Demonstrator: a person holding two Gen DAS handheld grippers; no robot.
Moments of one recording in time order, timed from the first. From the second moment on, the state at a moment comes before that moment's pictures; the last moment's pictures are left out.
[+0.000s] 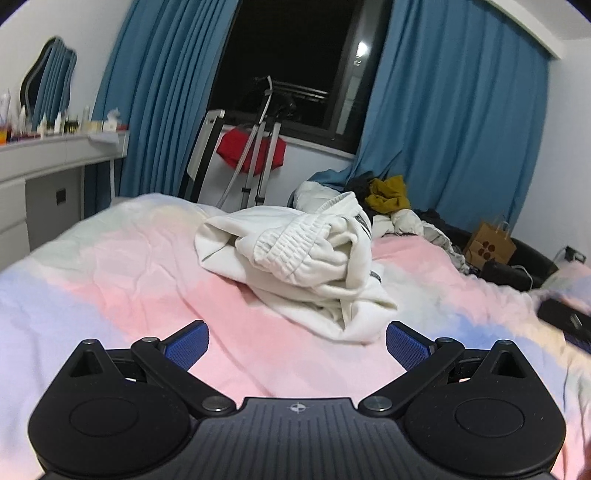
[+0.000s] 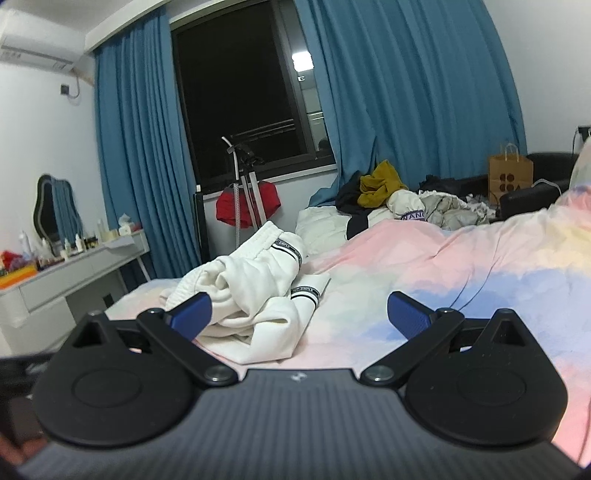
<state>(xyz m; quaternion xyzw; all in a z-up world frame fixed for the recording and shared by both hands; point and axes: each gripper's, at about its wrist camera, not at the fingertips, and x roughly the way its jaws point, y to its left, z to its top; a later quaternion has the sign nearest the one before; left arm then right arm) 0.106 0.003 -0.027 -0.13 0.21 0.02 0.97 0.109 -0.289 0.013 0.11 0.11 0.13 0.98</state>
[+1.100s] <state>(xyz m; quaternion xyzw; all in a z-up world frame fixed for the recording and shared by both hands) 0.210 -0.019 -0.021 -0.11 0.18 0.10 0.97 0.173 -0.295 -0.034 0.17 0.17 0.13 0.96</state>
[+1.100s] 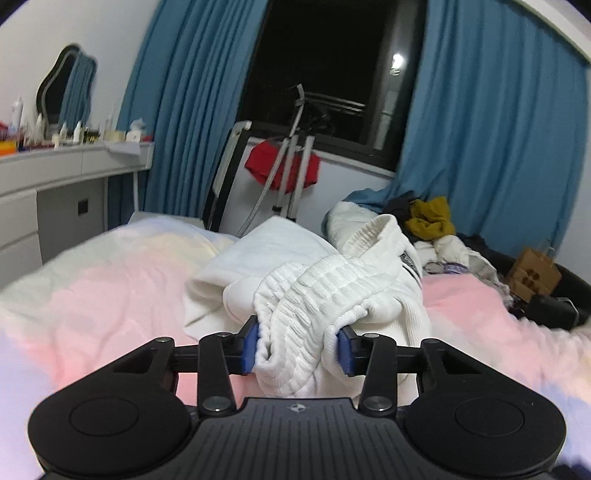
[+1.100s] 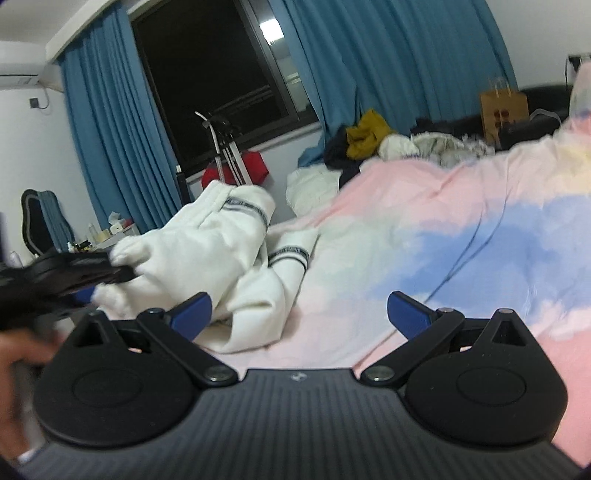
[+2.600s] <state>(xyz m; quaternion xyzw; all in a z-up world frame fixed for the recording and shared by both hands) 0.256 -0.083 -0.026 -0.09 0.31 -0.09 0.94 0.183 -0.324 -0.047 0.26 0.24 0.11 0.93</state>
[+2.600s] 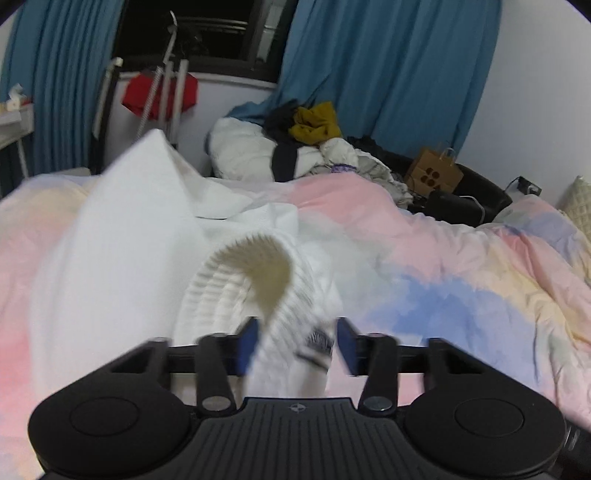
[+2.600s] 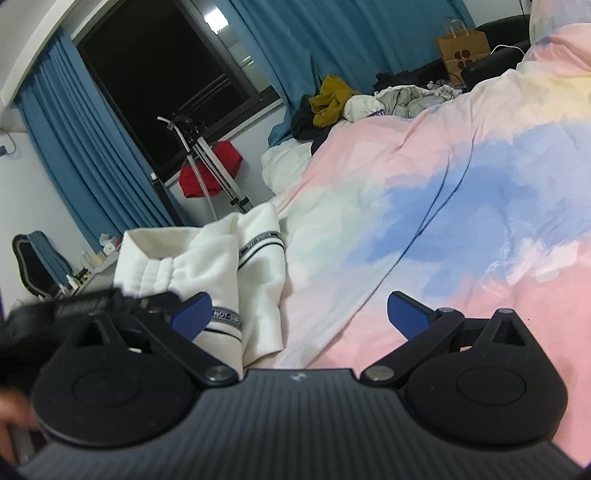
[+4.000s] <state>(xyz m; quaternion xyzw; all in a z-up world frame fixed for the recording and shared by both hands) 0.213 0.293 0.062 -0.14 0.19 0.27 0.93 0.188 -0.273 -0.053 0.23 0.23 0.17 0.93</state>
